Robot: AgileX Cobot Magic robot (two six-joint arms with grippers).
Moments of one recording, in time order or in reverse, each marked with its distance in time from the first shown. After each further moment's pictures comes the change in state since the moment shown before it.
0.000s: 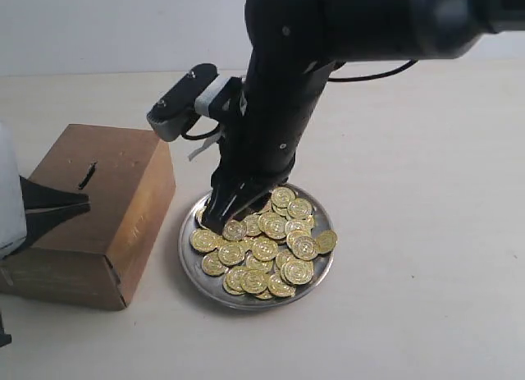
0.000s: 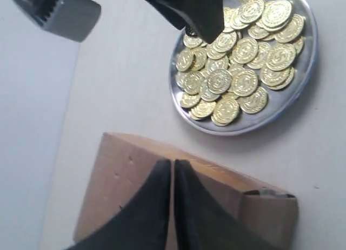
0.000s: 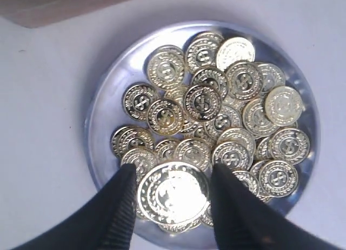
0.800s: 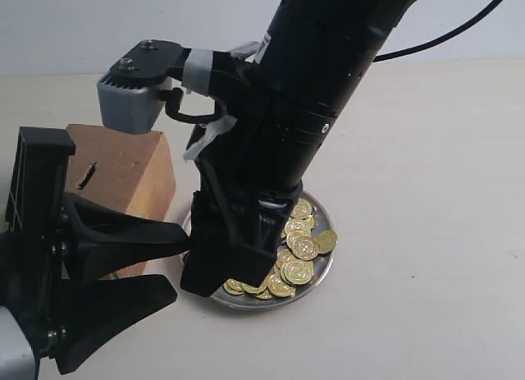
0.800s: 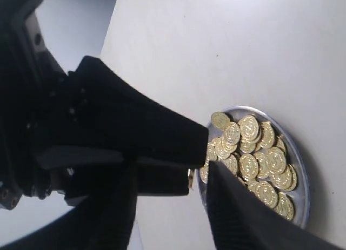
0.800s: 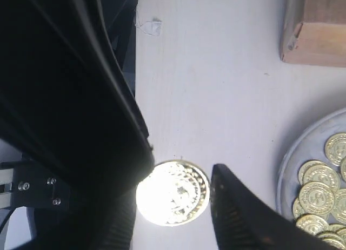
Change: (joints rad) left arm -0.414 0.003 0.000 0.000 -0.158 0.389; right arm 0.002 -0.179 0.023 0.511 0.332 -0.522
